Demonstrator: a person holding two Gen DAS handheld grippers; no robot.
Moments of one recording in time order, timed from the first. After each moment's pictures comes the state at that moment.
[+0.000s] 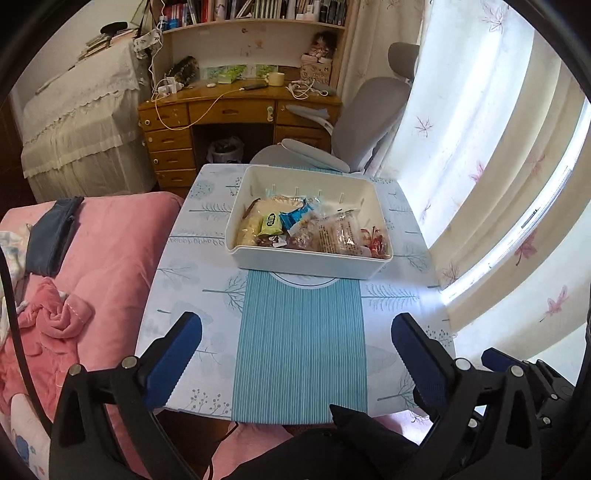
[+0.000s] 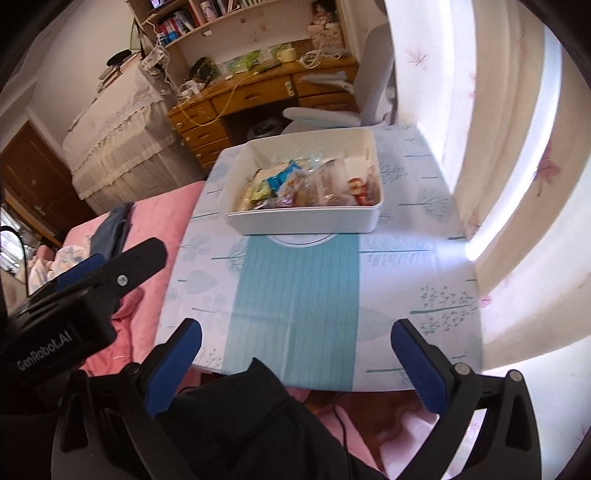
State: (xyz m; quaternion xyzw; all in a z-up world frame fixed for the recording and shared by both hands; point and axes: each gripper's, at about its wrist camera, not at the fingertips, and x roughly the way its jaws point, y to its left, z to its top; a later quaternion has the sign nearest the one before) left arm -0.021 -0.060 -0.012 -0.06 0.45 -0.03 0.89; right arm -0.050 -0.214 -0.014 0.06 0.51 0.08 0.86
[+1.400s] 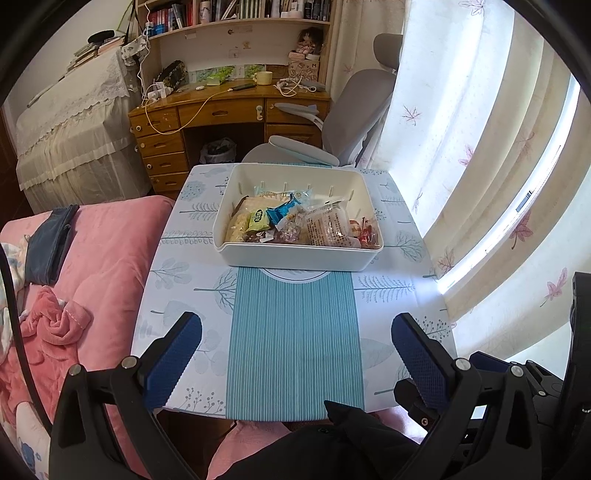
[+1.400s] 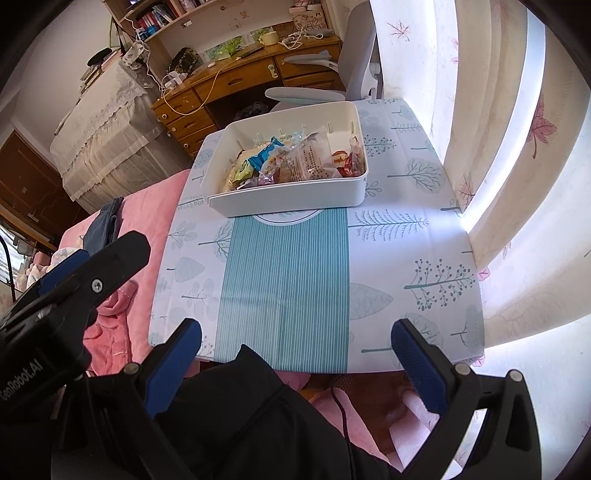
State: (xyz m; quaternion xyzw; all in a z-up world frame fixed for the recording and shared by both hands) left arm -0.030 -0.077 -0.018 -0.04 0.45 -0.04 0.89; right arm -0.053 -0.227 -0.036 0.08 0.54 0.07 0.83
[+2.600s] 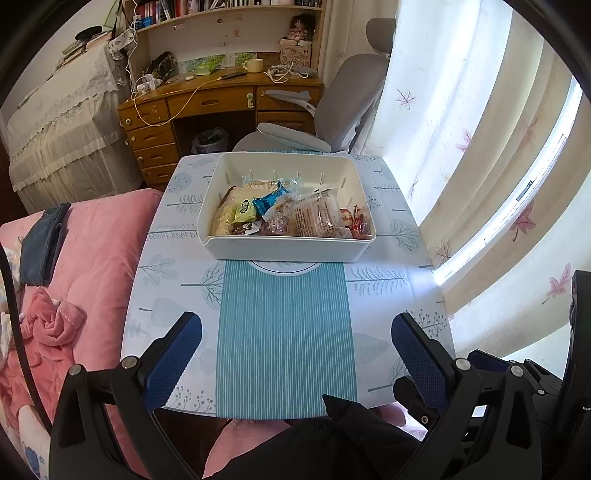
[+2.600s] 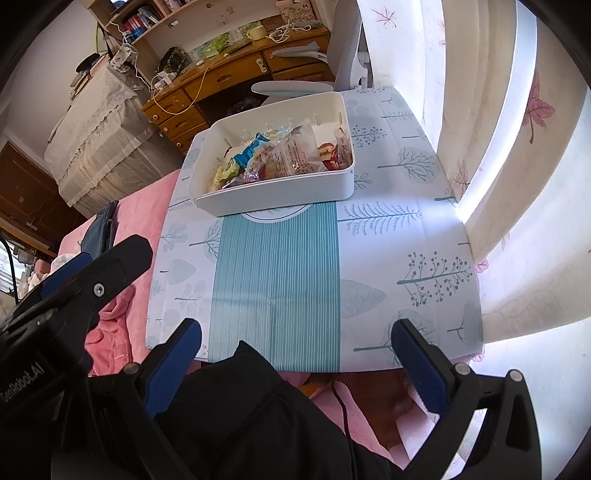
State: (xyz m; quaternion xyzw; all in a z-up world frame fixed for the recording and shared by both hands) left arm -0.010 -0.096 -0.029 -0.03 0.48 -0.06 0.88; right arm -0.045 -0.244 -0.046 0.10 0.55 0.06 0.82
